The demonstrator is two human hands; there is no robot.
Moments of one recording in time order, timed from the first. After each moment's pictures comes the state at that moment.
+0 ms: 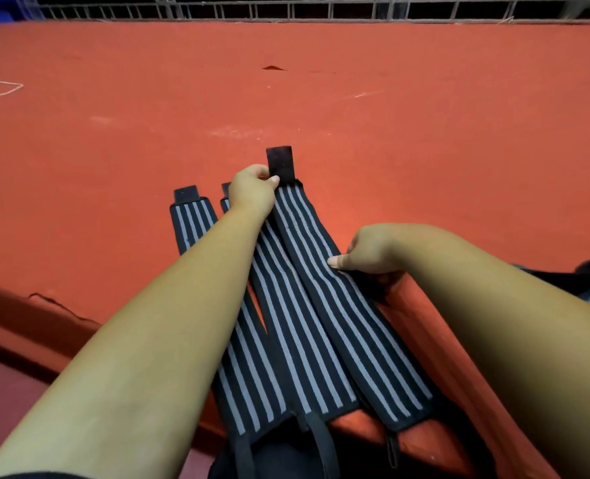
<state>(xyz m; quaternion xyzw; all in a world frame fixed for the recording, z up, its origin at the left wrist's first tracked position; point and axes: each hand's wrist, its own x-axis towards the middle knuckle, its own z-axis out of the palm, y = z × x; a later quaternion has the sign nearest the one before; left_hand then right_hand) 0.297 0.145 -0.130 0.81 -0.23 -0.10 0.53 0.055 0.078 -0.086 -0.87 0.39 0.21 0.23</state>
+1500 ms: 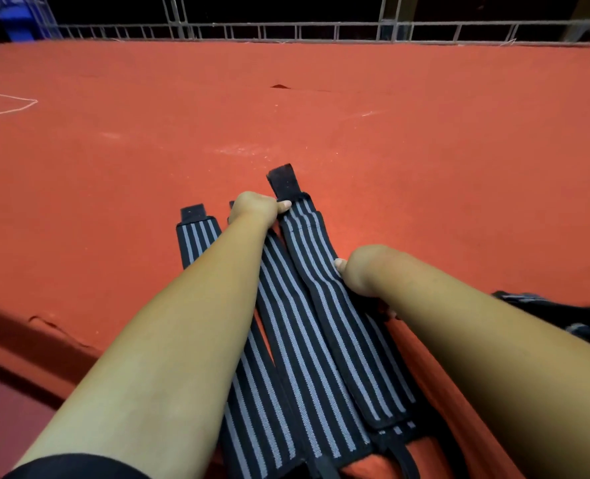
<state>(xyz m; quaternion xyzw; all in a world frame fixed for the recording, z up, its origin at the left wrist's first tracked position) 0.324 0.130 -0.128 0.85 -0.12 -0.19 0.48 0.090 0.107 -0.074 -0.86 0.43 0.25 0.14</state>
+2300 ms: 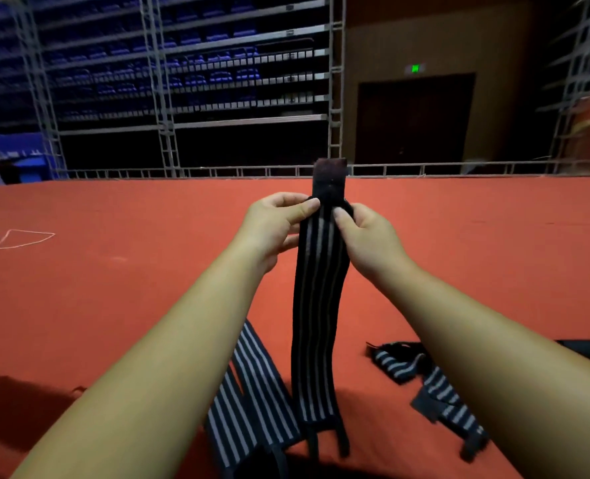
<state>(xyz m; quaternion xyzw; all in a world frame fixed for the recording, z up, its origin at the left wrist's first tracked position) 0.067 0.254 0.142 0.55 -0.41 -0.25 0.69 -0.078 0.152 0.115 -0.76 0.25 -0.46 0.38</state>
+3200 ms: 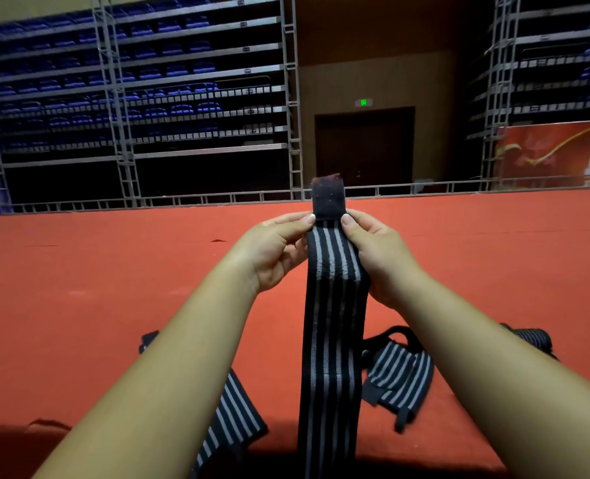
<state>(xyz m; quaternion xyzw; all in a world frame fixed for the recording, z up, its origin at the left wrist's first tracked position) -0.040 0.273 0.164 0.41 -0.42 -0.45 0.68 -0.206 0.193 0.139 -0.62 0.16 -0.48 0.59</state>
